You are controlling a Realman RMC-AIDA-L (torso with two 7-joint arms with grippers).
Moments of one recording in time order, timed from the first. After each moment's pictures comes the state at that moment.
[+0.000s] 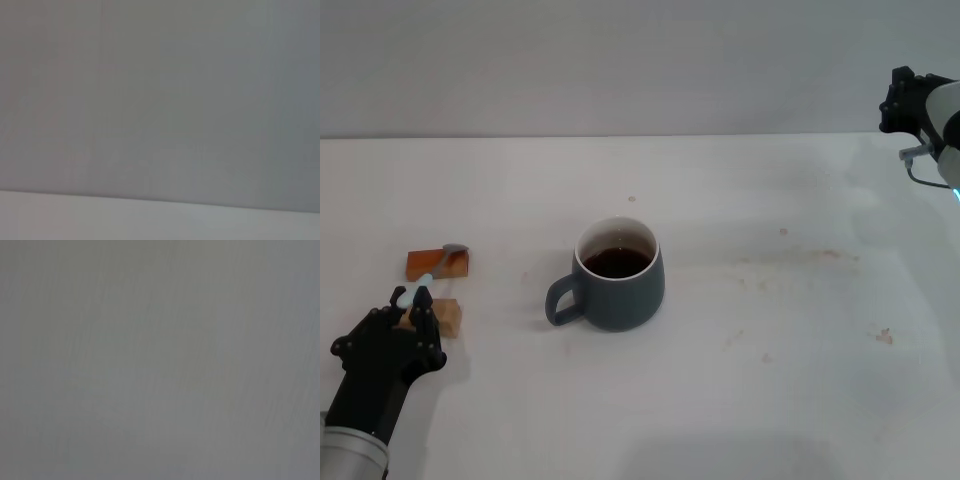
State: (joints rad) left arm 0.03 -2.06 -0.72 -0.70 2.23 1.03 0.16; right arm 0.73 2.03 1.36 0.25 -2.62 -0.59 -0.11
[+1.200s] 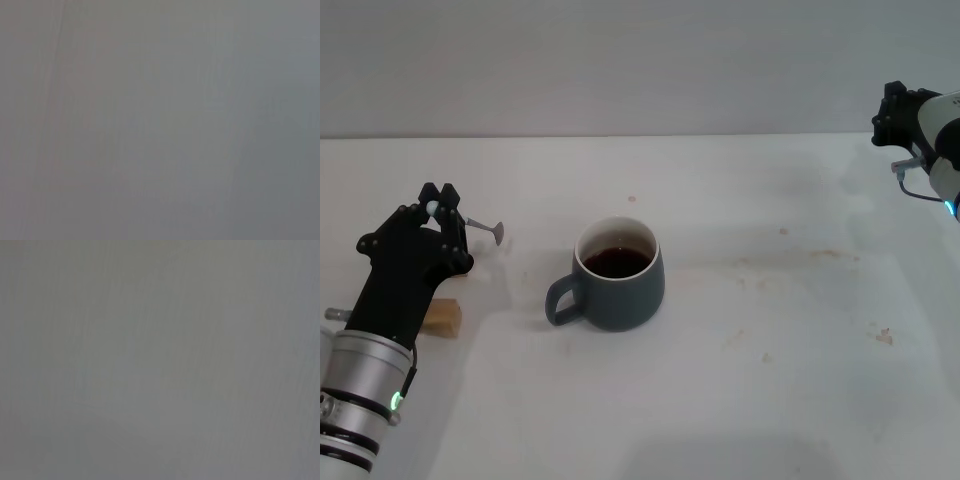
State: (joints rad) left arm -0.18 -2.06 -0.71 -0.60 2.24 1.16 0.03; right arm 0.72 2.05 1.36 0.25 -2.62 -0.57 -0.10
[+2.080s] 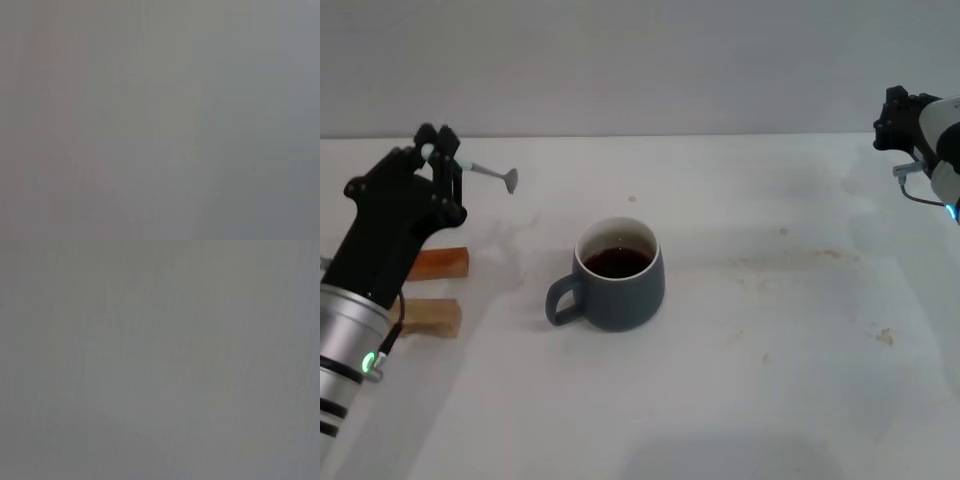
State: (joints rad) left arm -0.12 -1.94 -0.80 -0.85 2.43 1.09 -0.04; right arm 0.72 2.05 1.36 0.24 -2.62 -0.57 -0.10
